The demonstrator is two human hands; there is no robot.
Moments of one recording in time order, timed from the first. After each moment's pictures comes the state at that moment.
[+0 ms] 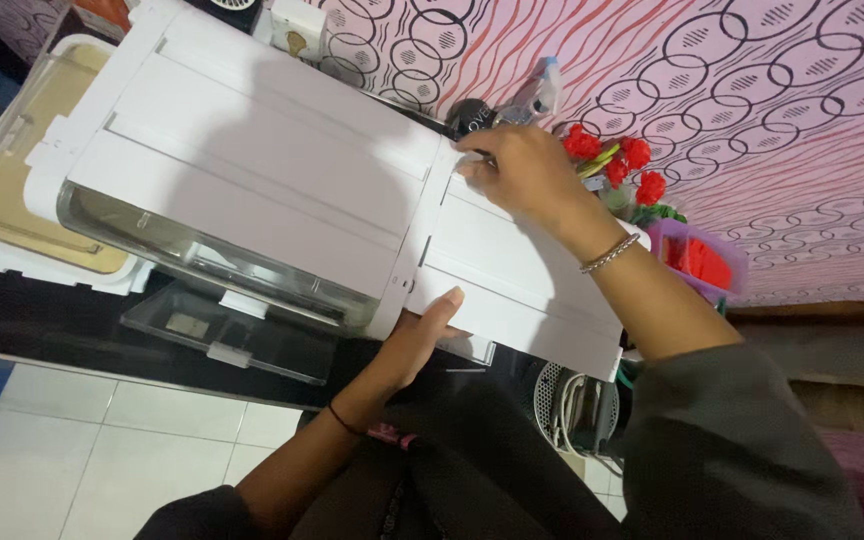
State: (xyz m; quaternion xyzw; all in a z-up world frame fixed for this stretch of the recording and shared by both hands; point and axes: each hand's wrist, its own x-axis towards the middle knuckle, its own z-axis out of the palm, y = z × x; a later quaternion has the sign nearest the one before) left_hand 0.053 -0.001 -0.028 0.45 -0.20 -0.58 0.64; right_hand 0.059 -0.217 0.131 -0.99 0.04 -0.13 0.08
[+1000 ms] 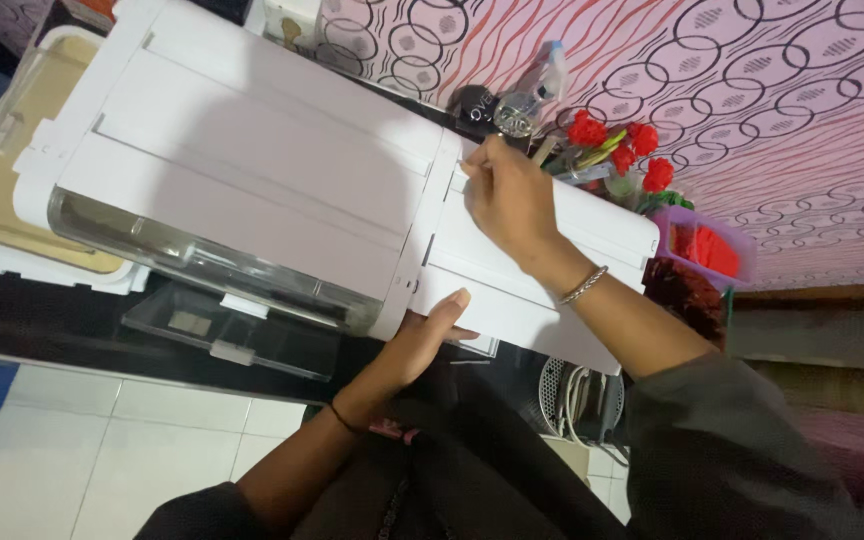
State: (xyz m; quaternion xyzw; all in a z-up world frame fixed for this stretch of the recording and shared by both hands) left_hand 0.060 0.004 -0.013 0.47 -0.18 -0.61 0.62; right_hand 0.051 -0.187 0.085 -0.93 0.24 -0.20 0.19
